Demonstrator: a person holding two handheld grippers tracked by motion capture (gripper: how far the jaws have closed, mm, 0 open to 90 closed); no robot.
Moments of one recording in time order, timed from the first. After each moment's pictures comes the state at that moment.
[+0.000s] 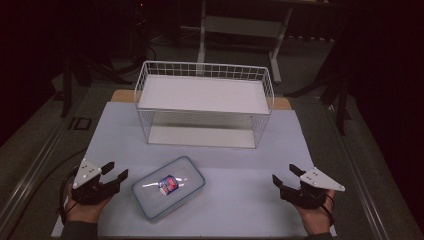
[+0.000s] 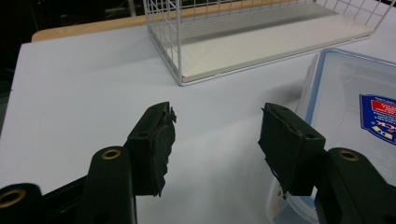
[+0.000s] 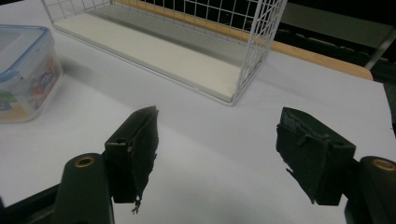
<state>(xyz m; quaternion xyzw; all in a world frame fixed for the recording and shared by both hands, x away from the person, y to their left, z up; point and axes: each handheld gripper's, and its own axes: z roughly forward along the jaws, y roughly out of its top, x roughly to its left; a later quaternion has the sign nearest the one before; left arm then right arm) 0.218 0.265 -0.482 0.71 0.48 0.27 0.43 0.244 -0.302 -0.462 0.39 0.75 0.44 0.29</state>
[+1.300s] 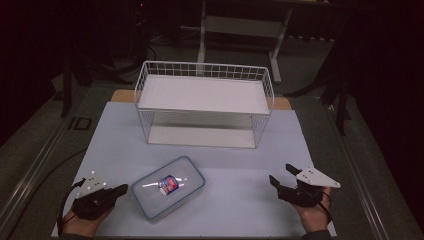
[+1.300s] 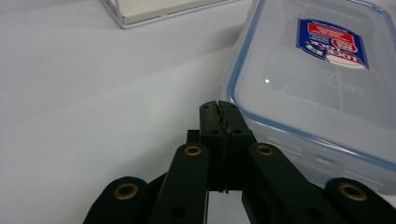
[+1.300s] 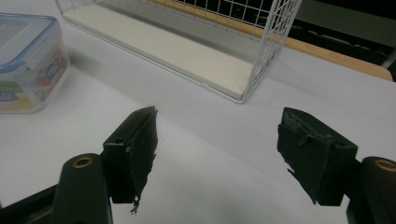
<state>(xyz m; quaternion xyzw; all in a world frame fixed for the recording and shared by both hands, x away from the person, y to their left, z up) 0.195 0.261 -0.495 0.77 0.45 0.17 0.41 0.251 -0.299 -0.466 0.38 0.77 0.44 0.27</state>
